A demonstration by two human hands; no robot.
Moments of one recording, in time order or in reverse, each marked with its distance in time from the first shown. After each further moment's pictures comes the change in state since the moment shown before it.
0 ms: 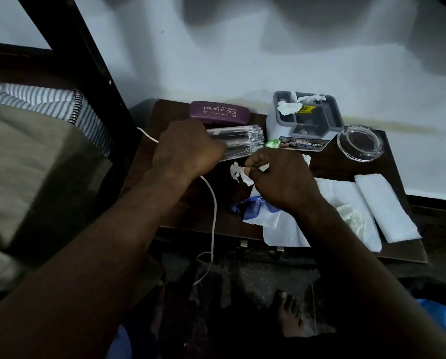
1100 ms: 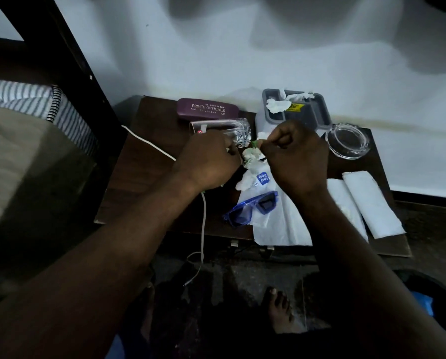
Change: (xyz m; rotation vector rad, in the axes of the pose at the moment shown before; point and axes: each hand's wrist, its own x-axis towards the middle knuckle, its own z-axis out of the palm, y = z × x) left_hand -0.015 0.026 0.026 -0.165 -0.129 0.276; right_hand 0.008 -0.001 -0.024 0.129 0.398 0.114
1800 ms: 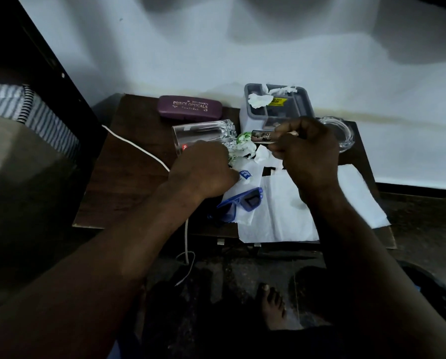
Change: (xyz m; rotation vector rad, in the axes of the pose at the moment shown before) left_hand 0.002 0.011 0.032 0.258 -0.107 0.049; right_hand 0.007 0.022 -0.031 0.343 -0.016 0.274
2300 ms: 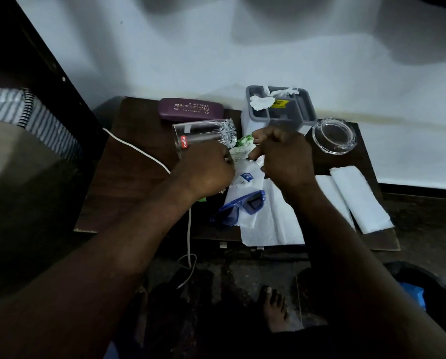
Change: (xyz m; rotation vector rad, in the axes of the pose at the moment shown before) left_hand 0.005 -0.006 -0.003 -0.246 -0.030 -0.046; right_hand 0.001 0.000 0.026 -0.154 -0.194 0.037
